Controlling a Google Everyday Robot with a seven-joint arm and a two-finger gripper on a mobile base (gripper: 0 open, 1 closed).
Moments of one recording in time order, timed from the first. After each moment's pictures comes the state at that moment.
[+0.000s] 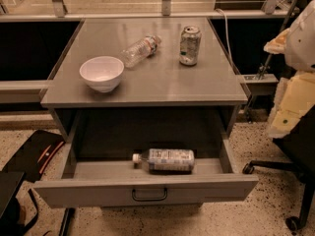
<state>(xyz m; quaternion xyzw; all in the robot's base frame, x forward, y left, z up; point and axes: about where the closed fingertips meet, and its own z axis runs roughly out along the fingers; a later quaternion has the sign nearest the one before) 0.439 -0.215 0.982 -0.60 0.78 -0.04 0.17</state>
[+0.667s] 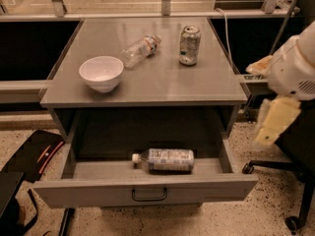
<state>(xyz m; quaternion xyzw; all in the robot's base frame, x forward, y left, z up) 0.452 -0.204 0.927 -0.62 0.76 0.01 0.19</state>
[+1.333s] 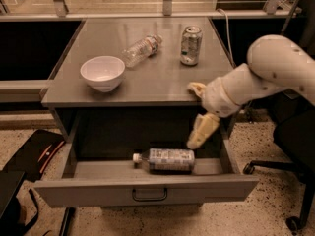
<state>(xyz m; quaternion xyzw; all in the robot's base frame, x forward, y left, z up) 0.549 -0.103 0.786 -0.66 0.67 0.17 0.28</state>
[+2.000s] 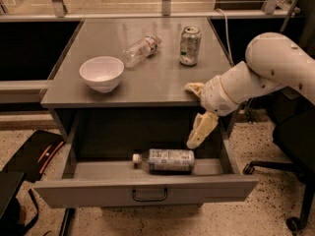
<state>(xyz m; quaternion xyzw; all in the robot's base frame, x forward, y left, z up) 0.553 -0.097 0.793 -0.66 0.67 0.18 0.29</state>
